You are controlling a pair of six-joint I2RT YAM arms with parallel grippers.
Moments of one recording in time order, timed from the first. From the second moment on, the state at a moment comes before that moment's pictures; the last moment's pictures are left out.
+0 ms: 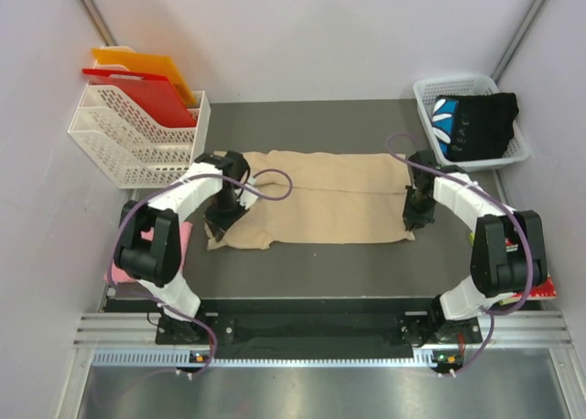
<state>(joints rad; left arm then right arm) -0.32 1.70 1.20 -1.17 -0.05 0.38 0.15 1.56 1.00 -0.80 0.06 0.40</state>
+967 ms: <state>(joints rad) -0.32 1.47 1.20 -1.32 -0.10 0.56 0.24 1.34 0.98 -1.04 0.05 0.40</state>
